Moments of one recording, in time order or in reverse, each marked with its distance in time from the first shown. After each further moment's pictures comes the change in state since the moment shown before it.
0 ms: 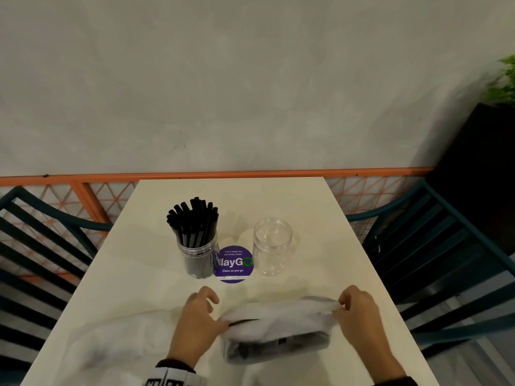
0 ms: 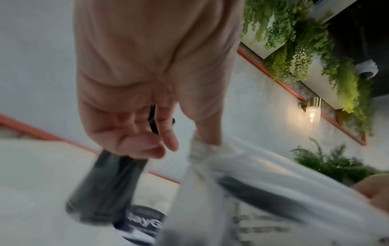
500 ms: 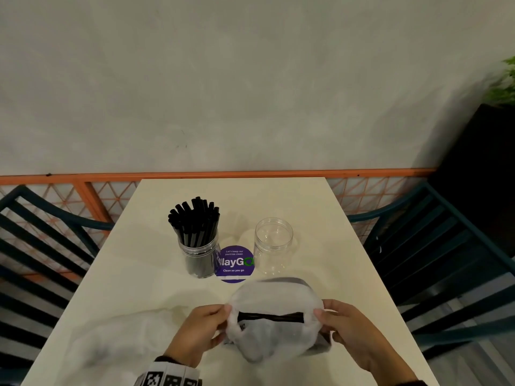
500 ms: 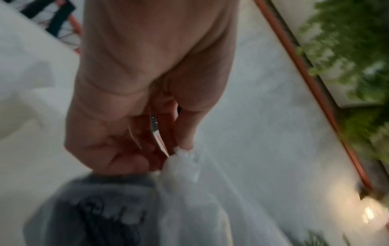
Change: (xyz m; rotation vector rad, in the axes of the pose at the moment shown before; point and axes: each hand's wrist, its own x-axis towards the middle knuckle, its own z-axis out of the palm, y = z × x) left_hand 0.002 -0.003 0.004 -0.644 -0.300 -0.436; right_hand -0.002 0.005 0.002 0.581 -0.508 0.247
